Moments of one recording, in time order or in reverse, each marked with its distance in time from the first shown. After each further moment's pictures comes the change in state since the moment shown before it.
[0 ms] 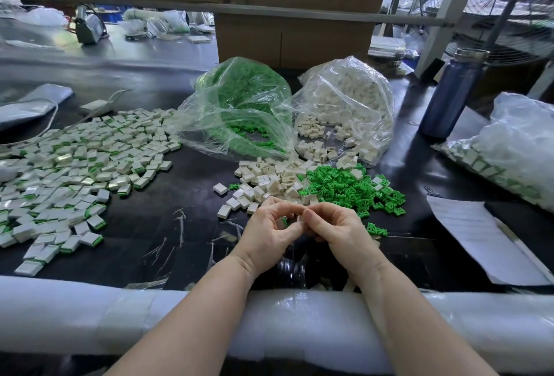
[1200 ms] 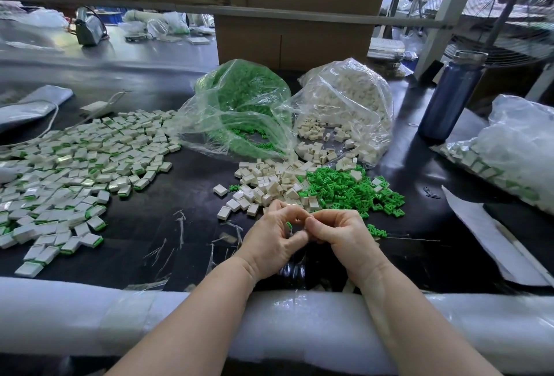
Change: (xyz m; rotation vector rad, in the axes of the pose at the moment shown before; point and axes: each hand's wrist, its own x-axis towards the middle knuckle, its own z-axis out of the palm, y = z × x) left_hand 0.004 -0.013 0.003 0.074 -0.139 0.010; right_hand -0.002 0.000 -0.003 0.065 0.031 0.095
